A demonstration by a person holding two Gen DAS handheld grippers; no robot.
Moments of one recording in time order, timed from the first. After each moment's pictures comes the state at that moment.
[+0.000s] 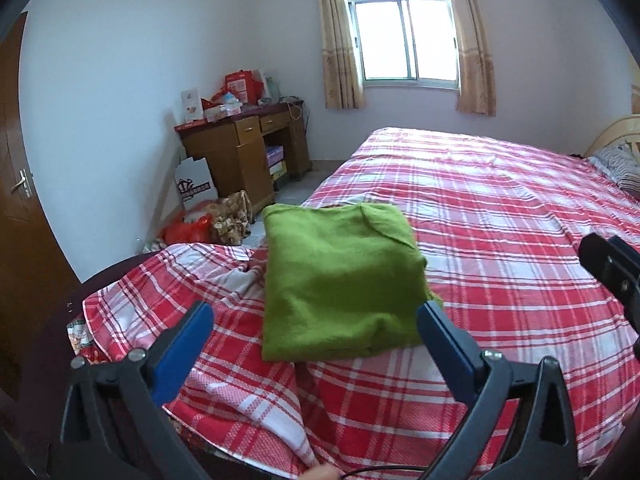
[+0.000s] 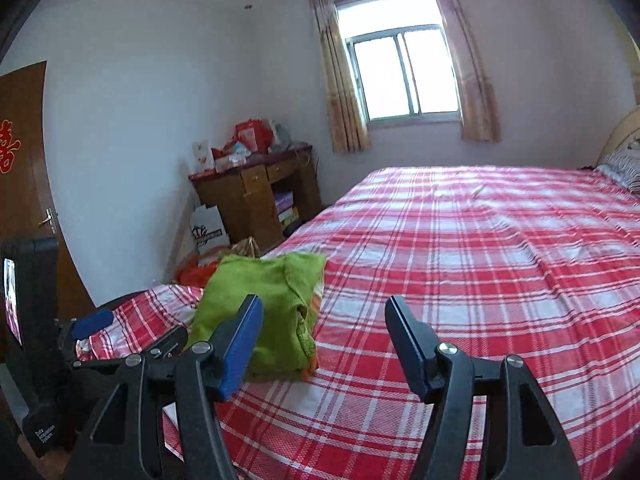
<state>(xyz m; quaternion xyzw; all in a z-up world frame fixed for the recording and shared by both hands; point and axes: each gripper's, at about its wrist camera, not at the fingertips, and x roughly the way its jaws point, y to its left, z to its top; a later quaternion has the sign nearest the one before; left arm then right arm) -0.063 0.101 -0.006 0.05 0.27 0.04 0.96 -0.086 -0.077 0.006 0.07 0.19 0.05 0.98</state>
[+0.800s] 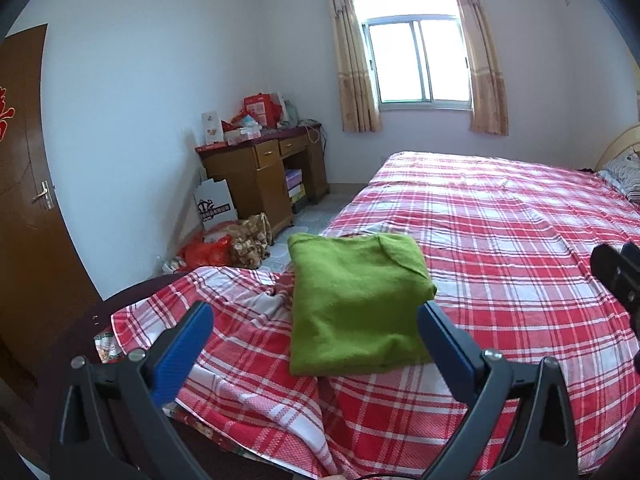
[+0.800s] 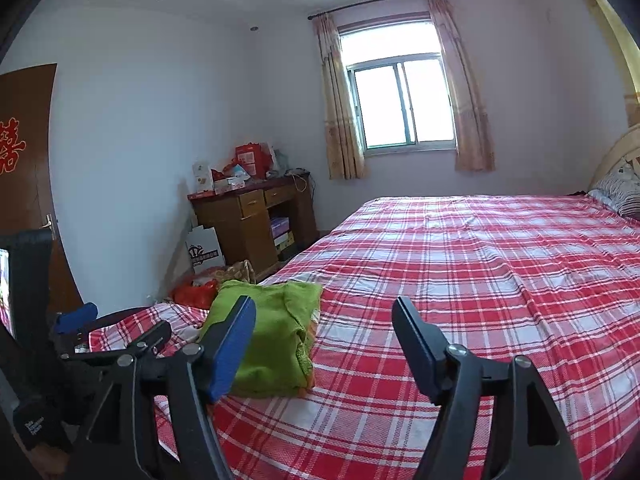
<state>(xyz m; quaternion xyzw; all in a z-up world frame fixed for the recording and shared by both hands) -0.085 0.103 0.018 0.05 0.23 0.07 0.97 -0.111 -0.076 0.027 0.06 0.15 0.04 0.99</state>
